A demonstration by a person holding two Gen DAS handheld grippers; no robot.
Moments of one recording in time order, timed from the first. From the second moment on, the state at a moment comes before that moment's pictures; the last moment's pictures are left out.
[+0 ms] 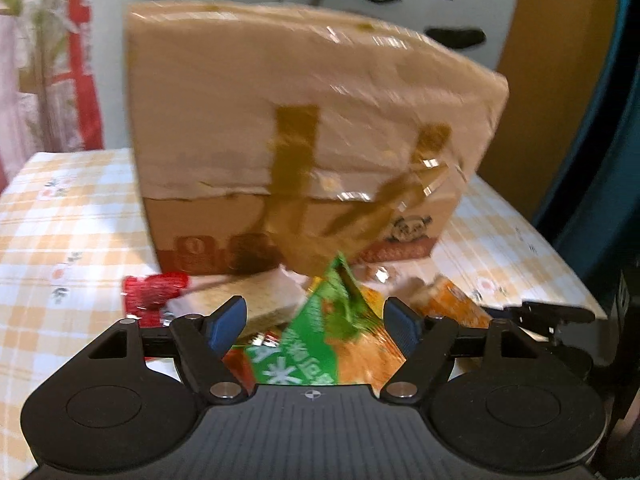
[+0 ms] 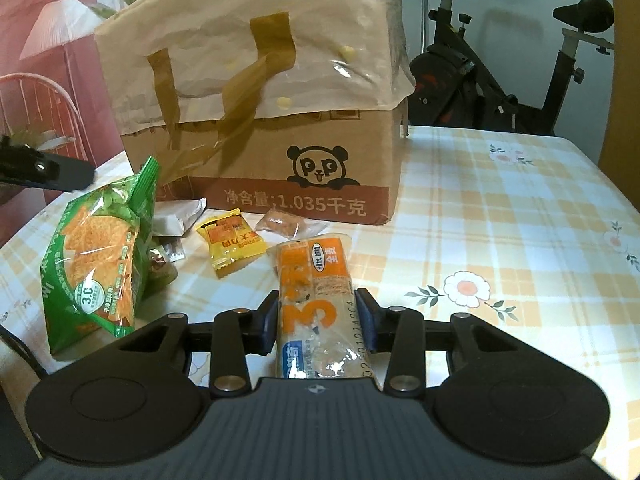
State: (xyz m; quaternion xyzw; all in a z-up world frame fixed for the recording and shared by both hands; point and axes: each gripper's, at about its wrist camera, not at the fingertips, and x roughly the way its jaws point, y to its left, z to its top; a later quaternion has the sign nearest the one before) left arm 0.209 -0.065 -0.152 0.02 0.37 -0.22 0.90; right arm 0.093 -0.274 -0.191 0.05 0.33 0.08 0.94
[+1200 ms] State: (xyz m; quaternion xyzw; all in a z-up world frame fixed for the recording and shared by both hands) left arm 0.204 -0.030 -0.166 -0.13 0.47 -0.12 0.86; right arm 0.090 -0.280 -0.192 0.08 0.32 0.08 0.94
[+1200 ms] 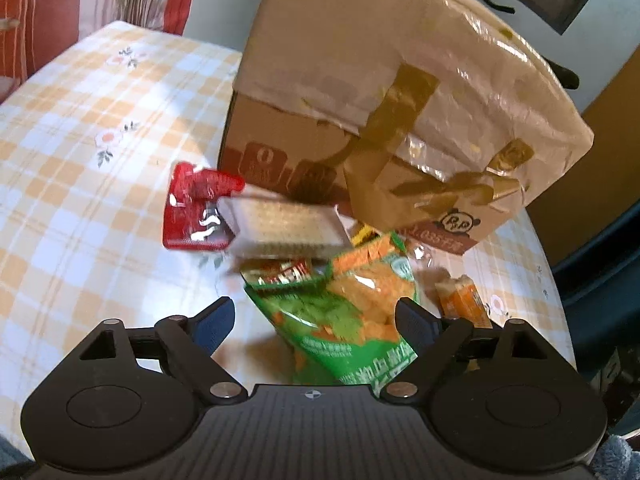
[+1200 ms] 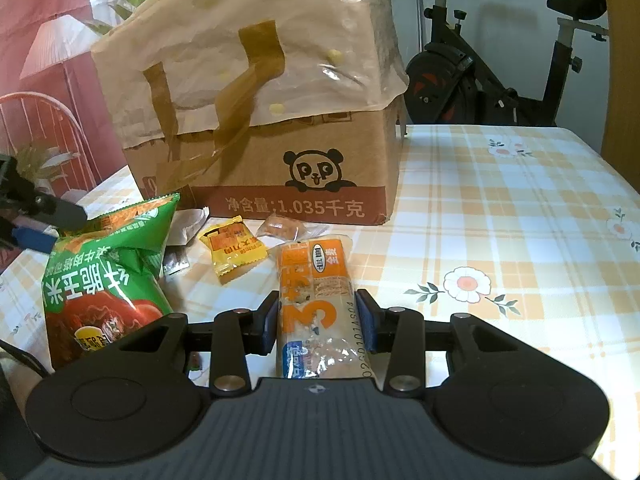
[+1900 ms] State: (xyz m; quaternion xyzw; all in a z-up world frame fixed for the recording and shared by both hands) left arm 0.207 -0.120 -0.173 -0.02 0.45 -0.15 0.88; right arm 0.090 -0.283 -0.193 0.10 0.32 0.09 0.94
